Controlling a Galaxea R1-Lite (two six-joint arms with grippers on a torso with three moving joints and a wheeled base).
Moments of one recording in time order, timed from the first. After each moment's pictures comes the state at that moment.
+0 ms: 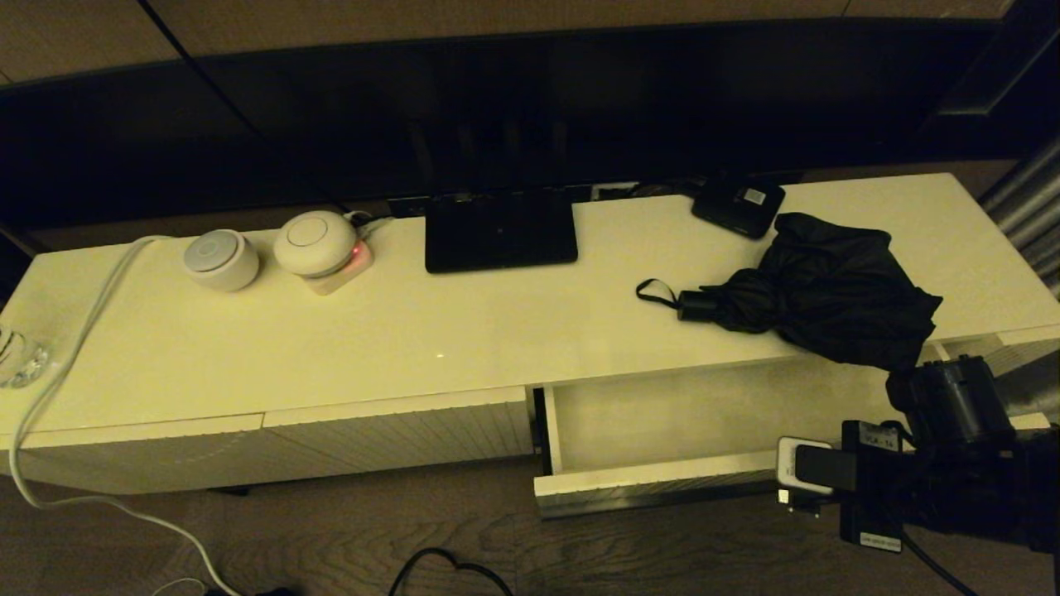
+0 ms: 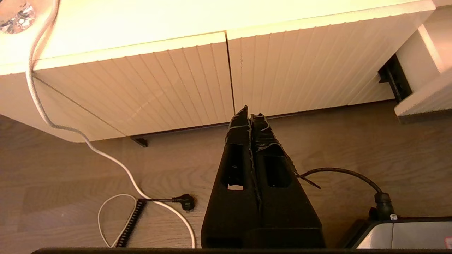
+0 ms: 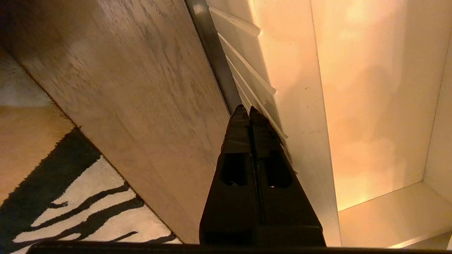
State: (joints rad) left arm 0.00 0.00 0.00 0.00 -0.01 0.05; right arm 0.22 1.65 -0.57 -0.31 -0.05 -1.12
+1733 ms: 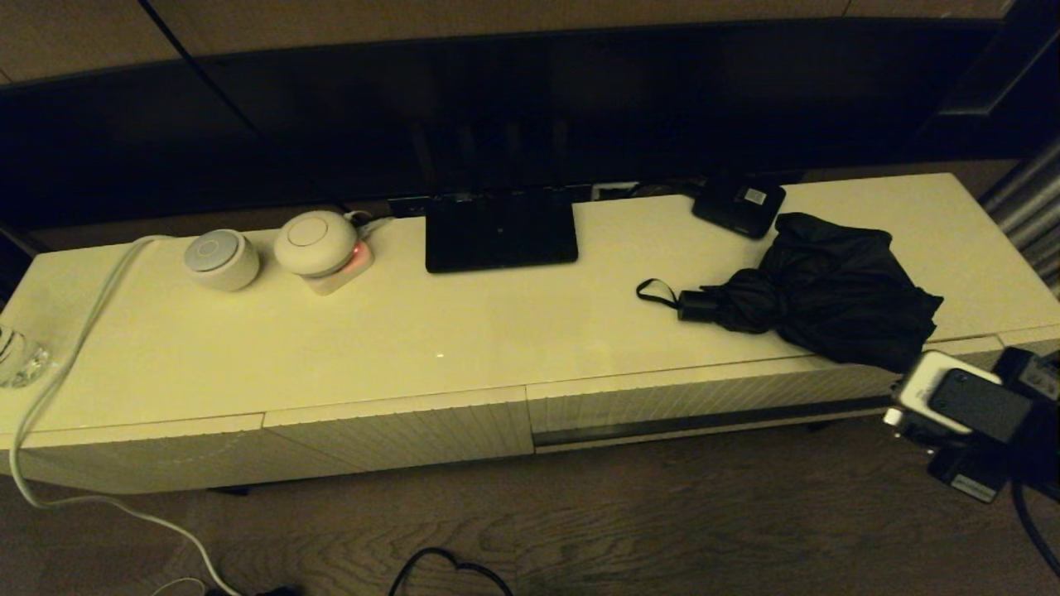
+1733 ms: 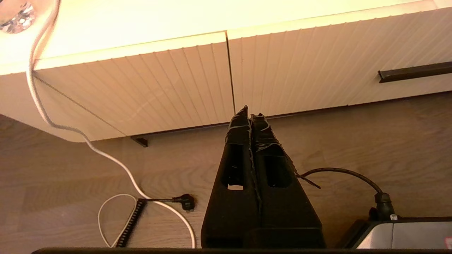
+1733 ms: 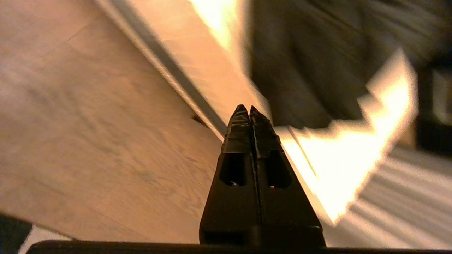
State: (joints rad) left arm 0.00 0.00 0.00 0.00 -0.01 0.05; right arm 0.19 1.22 -0.51 -0.41 -0.18 -0.98
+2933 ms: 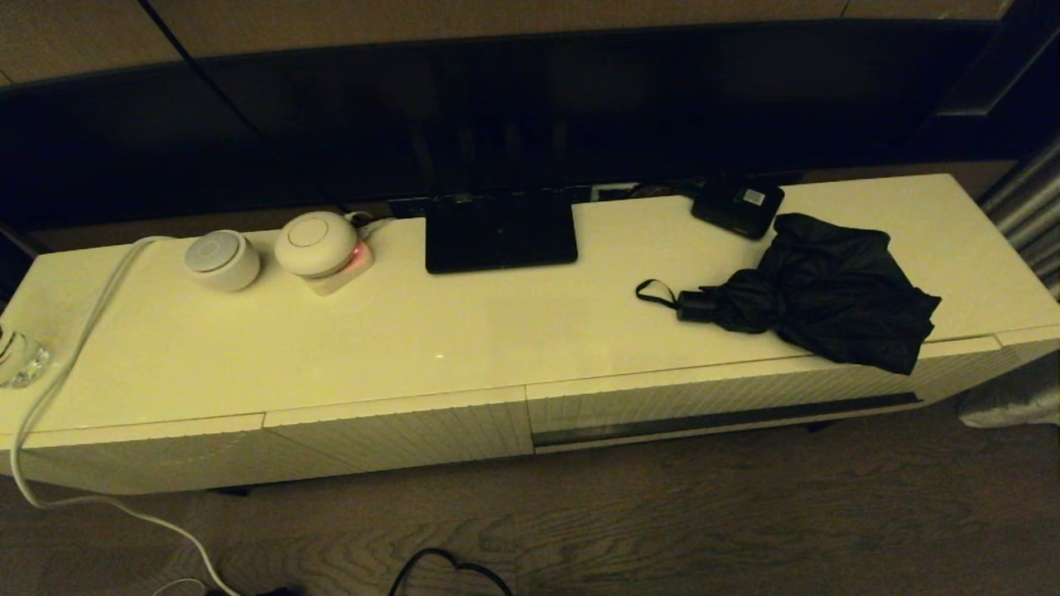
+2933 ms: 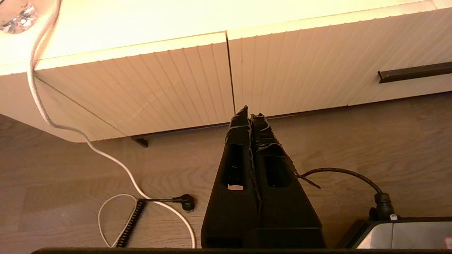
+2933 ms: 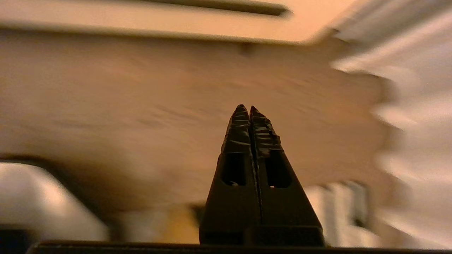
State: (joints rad) left arm 0.00 0.00 0.00 0.00 -0.01 0.05; right arm 0.00 0.07 -0.17 0.28 -0.13 -0.14
